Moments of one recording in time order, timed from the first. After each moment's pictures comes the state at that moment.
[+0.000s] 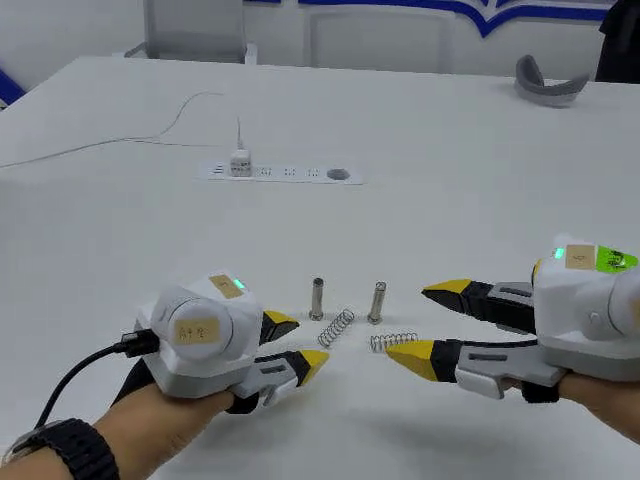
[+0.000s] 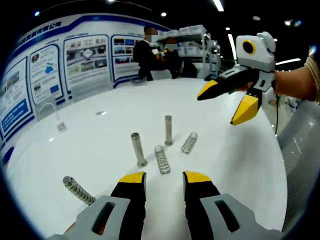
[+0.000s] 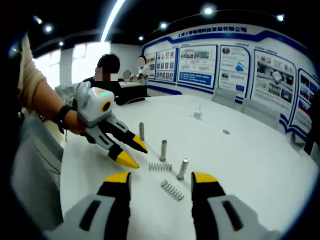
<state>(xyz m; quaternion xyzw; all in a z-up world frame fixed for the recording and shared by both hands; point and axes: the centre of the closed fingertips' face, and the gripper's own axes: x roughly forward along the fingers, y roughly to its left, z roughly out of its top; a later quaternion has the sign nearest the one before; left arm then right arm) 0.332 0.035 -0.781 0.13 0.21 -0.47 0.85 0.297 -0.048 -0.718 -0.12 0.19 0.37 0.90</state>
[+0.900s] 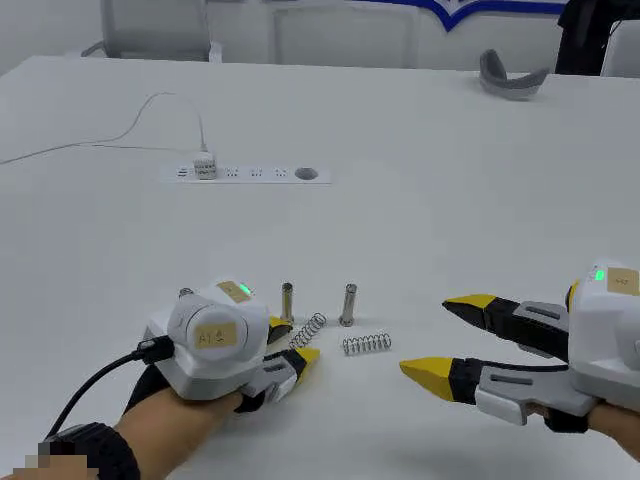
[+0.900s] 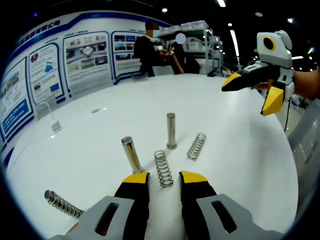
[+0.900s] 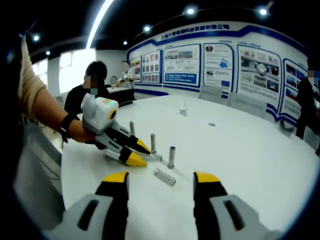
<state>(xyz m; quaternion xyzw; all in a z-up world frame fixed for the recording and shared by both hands) 0.348 0.012 -0.796 0.14 0.22 -0.45 0.85 0.280 -0.077 -0.716 -0.09 0.19 0.33 0.92</state>
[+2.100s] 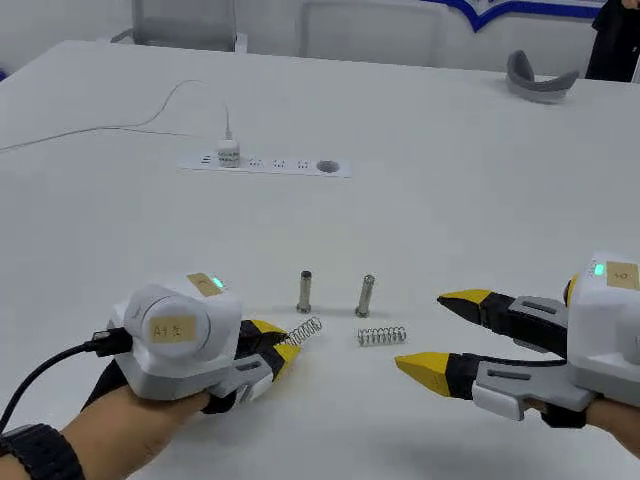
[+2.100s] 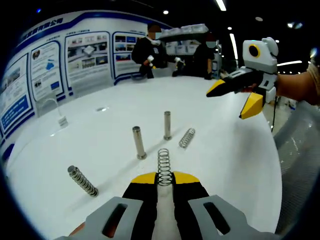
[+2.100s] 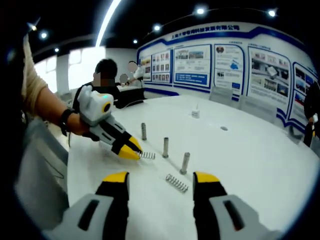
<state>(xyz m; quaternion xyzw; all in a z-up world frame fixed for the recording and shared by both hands) 0.316 0.054 -0.774 0.12 0.21 -0.46 0.85 0.278 -0.048 -0.713 -0.10 0.19 0.37 0.90</state>
